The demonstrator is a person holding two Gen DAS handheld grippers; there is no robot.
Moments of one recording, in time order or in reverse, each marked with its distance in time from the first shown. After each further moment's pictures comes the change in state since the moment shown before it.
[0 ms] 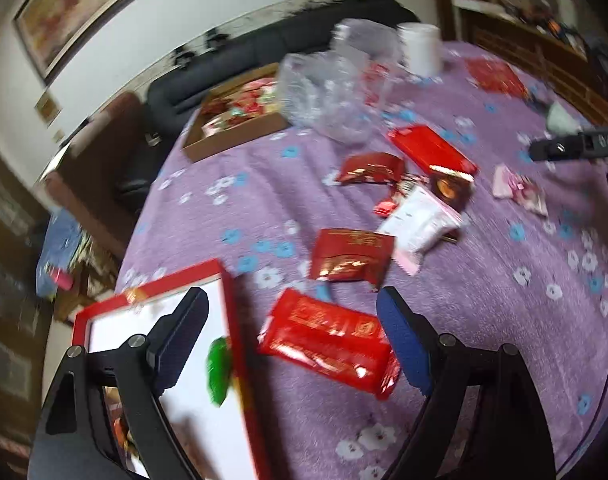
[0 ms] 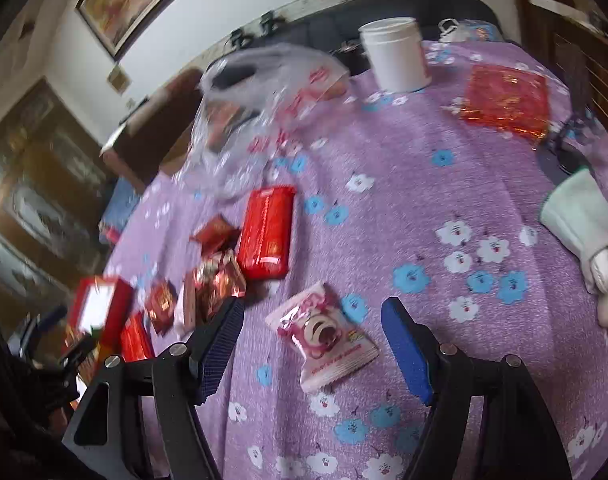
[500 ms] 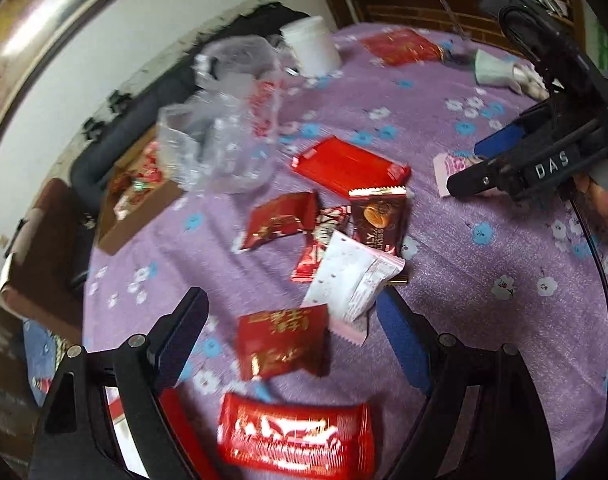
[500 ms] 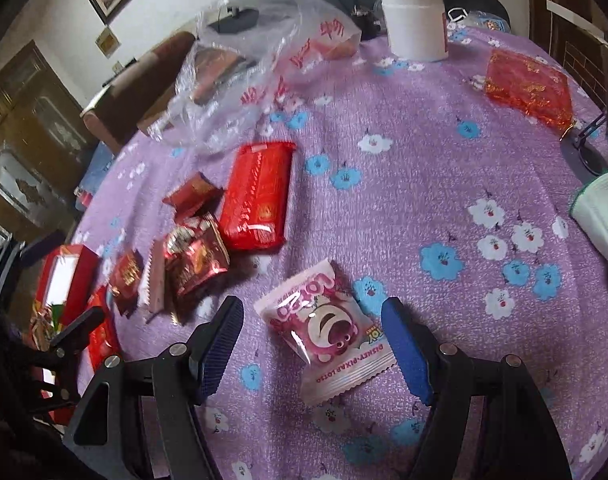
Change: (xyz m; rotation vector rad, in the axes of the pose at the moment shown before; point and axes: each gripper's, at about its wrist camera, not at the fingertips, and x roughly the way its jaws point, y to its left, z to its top) left arm 0.040 -0.051 0.041 0.325 -0.075 -0.179; right arm 0.043 0.010 -0.008 -0.053 0.110 -0.123
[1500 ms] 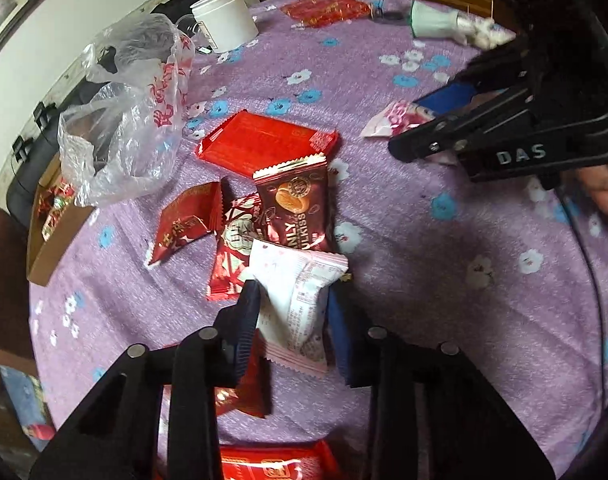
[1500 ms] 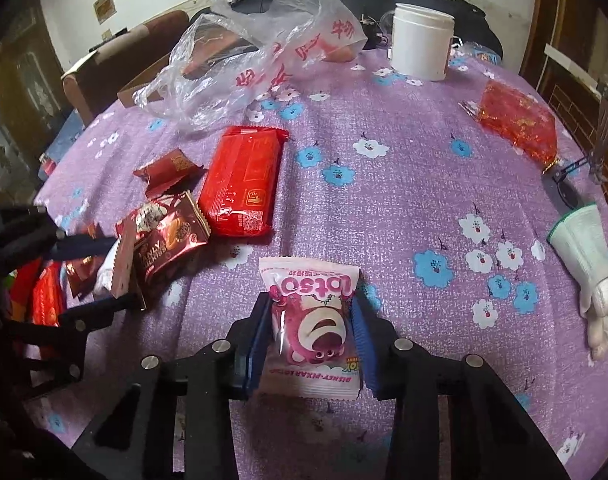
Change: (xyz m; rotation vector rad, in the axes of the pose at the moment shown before) left arm 0.031 -0.026 0.005 0.123 0.062 -0.225; right arm 0.004 0.018 -0.004 -0.092 -0.041 -0.144
